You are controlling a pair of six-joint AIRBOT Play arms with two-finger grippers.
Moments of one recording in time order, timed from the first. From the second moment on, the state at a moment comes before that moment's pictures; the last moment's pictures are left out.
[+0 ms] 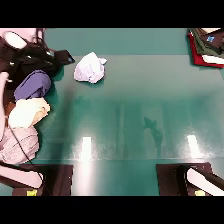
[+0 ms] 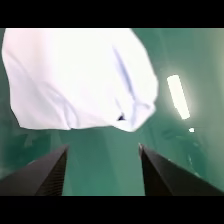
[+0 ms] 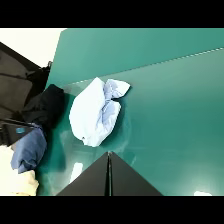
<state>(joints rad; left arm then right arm) -0.01 -1.67 1.72 0.98 -1.04 -1.27 -0.32 -1.11 1.47 -0.62 1.19 1.41</state>
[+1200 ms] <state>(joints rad) -0.11 -1.66 2.12 0.62 -1.26 -1.14 -0.29 -1.11 1.63 -0.63 1.18 1.39</state>
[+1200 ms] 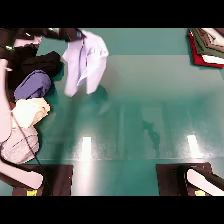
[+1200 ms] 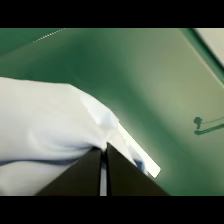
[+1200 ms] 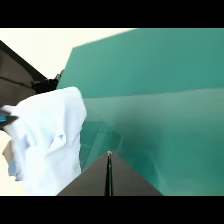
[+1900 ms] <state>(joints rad) -0.25 -1.41 1.67 0.83 -1.32 -1.14 -0.27 -1.11 1.73 -0.63 1.35 1.38</state>
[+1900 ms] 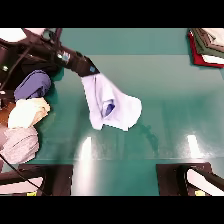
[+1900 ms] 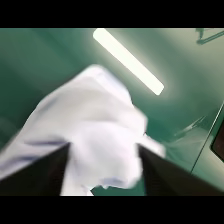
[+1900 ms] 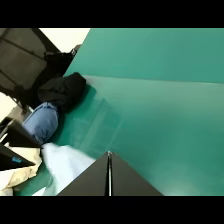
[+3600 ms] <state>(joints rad) -0.29 -1.22 0.68 0.76 -0.85 -1.25 -0.27 -1.11 1.72 -0.66 1.45 1.38</state>
